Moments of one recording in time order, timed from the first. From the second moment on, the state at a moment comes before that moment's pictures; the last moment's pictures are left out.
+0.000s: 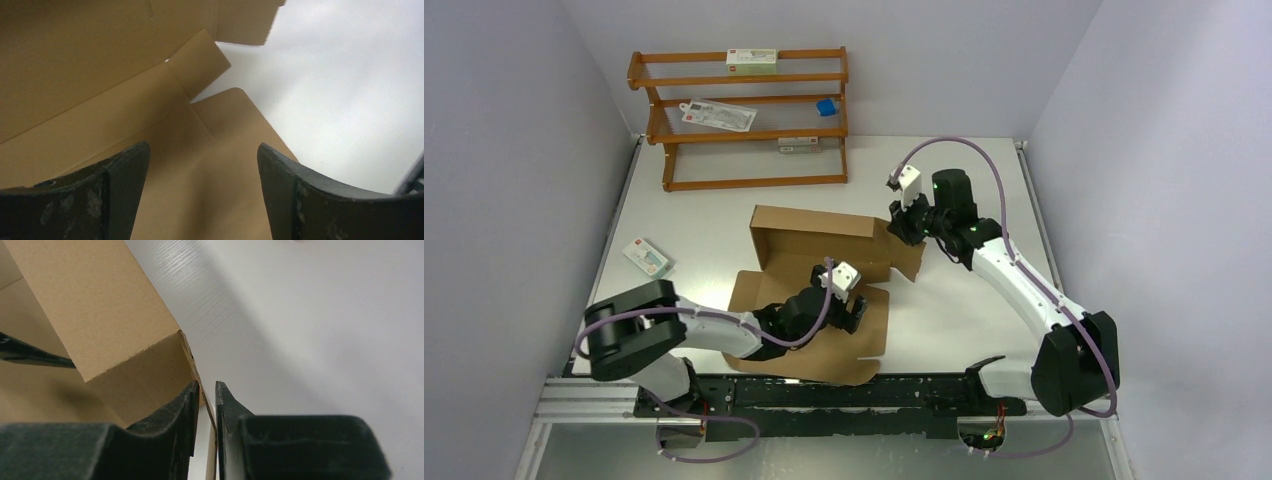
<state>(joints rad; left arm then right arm) -1.19 1.50 0.51 0.67 -0.39 -0.23 0.36 1.30 0.97 -0.29 -0.40 -0.32</state>
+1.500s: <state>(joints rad) -1.21 2.12 0.70 1.29 -0.70 -0.07 0.43 1.26 0.94 -0.30 -0.32 -0.29</state>
